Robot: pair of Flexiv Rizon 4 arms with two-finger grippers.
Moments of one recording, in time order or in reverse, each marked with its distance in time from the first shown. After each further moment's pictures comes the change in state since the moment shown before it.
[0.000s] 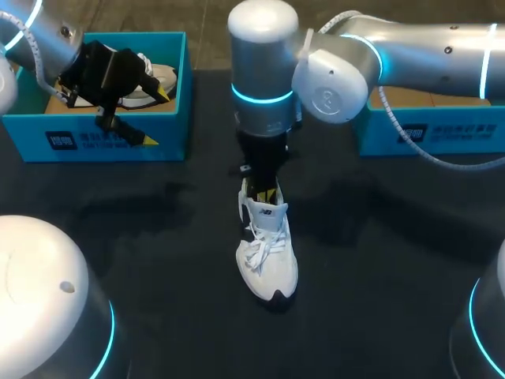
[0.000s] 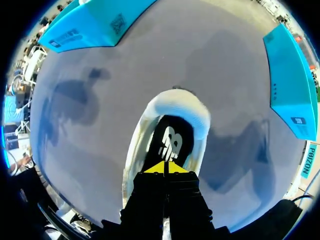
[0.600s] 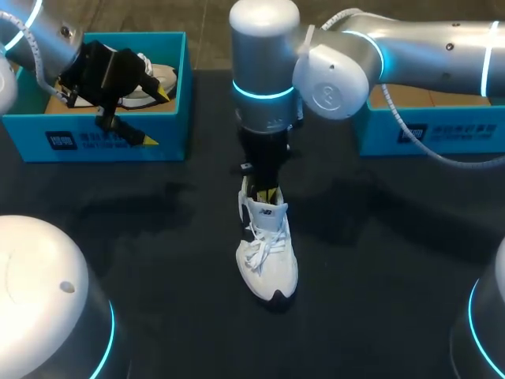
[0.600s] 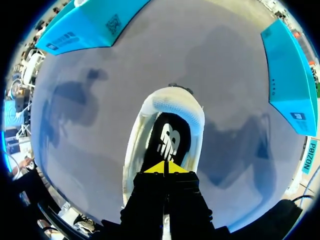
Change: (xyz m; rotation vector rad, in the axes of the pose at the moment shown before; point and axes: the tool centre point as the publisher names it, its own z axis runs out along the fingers) left arm 0.000 0.000 0.000 0.000 0.000 0.000; right arm 0.001 -0.003 -0.005 0.020 0.000 0.027
